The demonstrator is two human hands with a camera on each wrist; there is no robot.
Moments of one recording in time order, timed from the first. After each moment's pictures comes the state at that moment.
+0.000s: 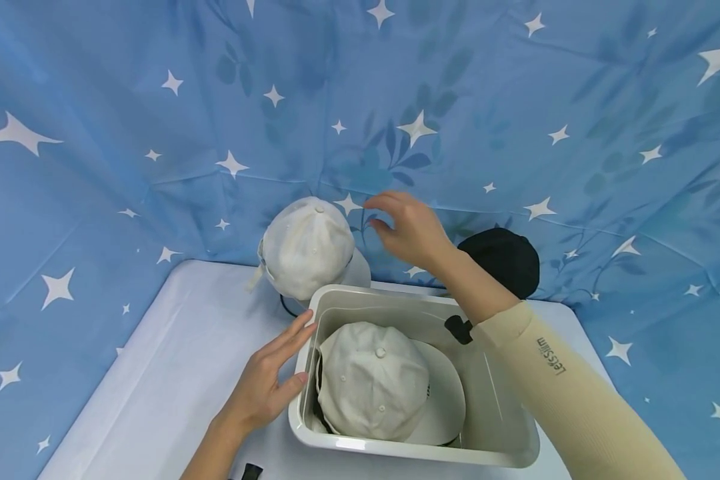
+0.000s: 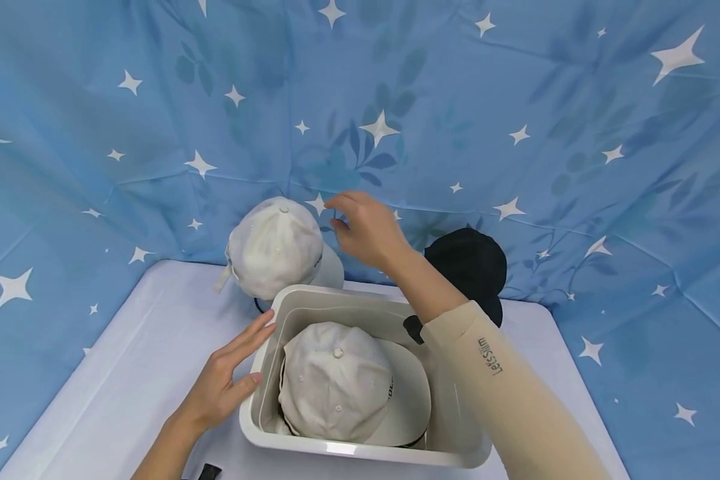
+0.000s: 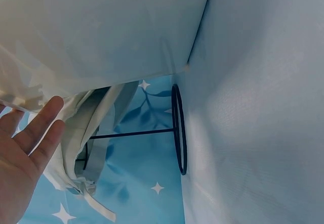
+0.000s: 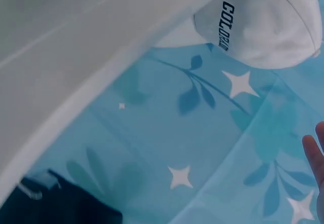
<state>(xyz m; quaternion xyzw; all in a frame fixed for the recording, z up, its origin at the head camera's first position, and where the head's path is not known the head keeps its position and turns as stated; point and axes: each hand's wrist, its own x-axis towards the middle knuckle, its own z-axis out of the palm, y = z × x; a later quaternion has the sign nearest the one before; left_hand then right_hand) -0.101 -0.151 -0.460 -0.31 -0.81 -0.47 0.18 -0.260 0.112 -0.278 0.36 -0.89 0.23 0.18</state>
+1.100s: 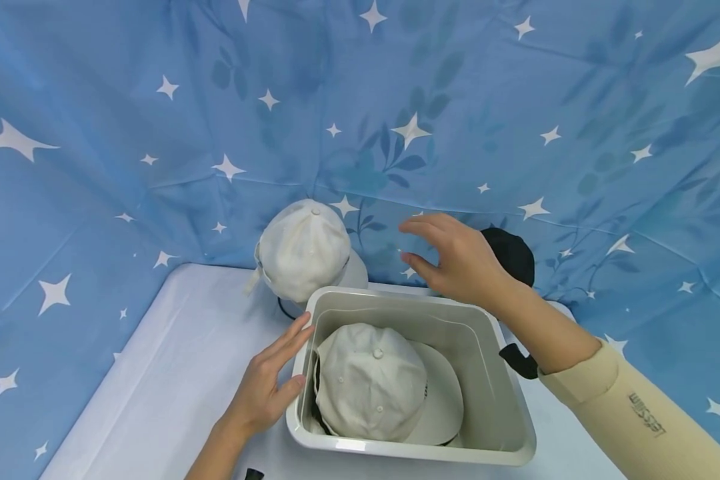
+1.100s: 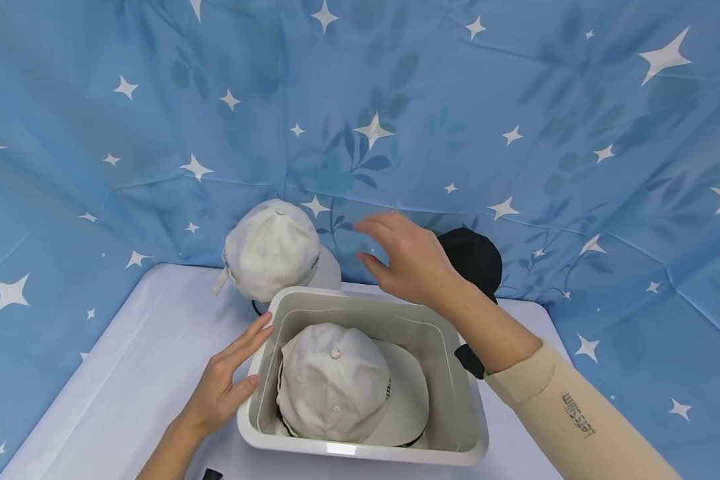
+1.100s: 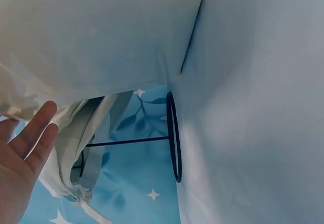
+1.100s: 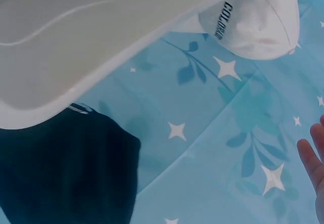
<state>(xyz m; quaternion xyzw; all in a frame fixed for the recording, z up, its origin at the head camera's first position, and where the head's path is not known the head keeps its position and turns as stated) -0.100 -0.145 -0.462 -0.31 -0.80 -0.48 0.20 -0.203 0.172 -0.268 0.41 -0.87 0.16 0.24</state>
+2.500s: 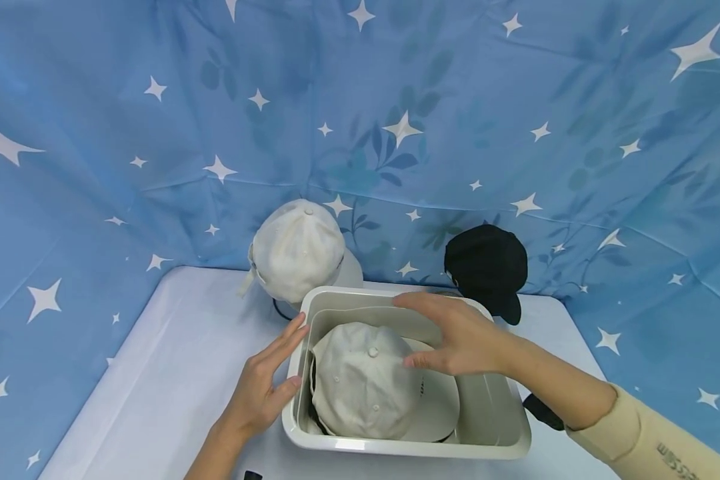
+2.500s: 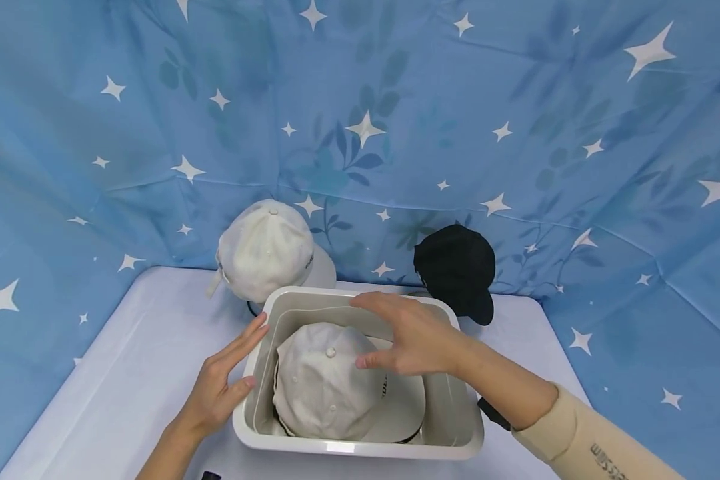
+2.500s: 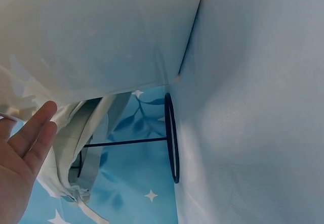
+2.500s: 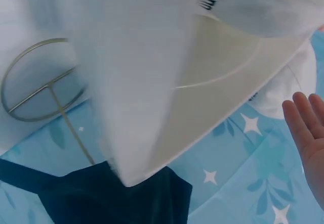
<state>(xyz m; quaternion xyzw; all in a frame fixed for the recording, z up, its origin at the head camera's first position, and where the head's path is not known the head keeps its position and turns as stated) -0.099 -0.140 -0.464 -0.31 -0.79 -0.49 0.20 -0.142 0.201 -0.319 0.38 -0.90 0.20 -0.01</state>
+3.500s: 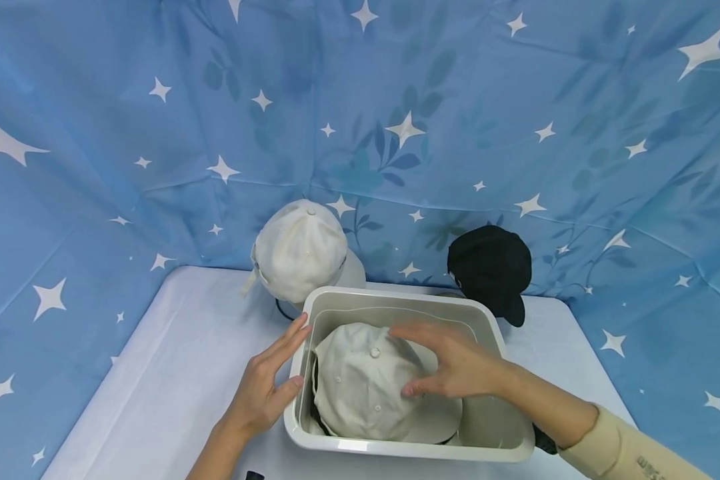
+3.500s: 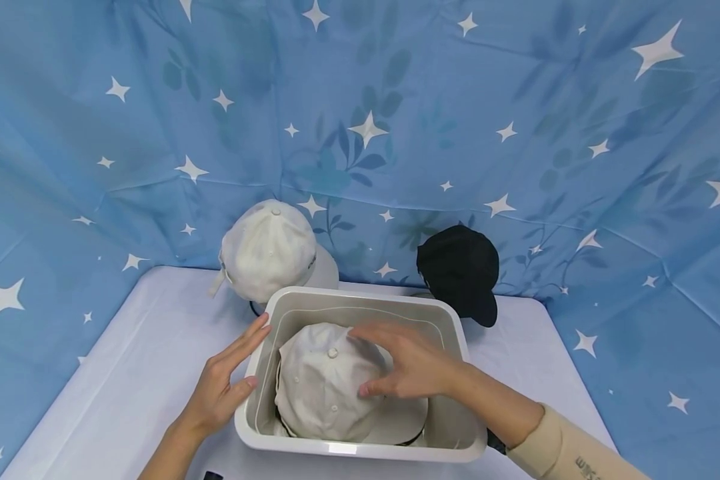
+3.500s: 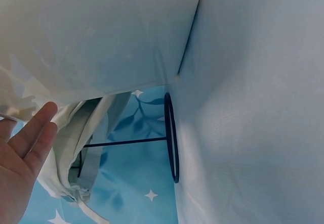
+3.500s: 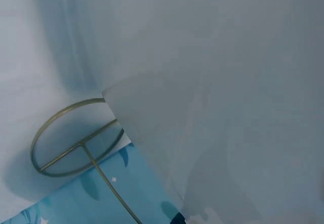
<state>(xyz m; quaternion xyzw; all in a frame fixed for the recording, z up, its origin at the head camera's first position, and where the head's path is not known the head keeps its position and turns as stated) -0.099 -0.141 -0.463 -0.31 -0.79 -0.49 0.21 -0.137 0.207 -0.372 0.41 -0.88 0.23 -0.02</state>
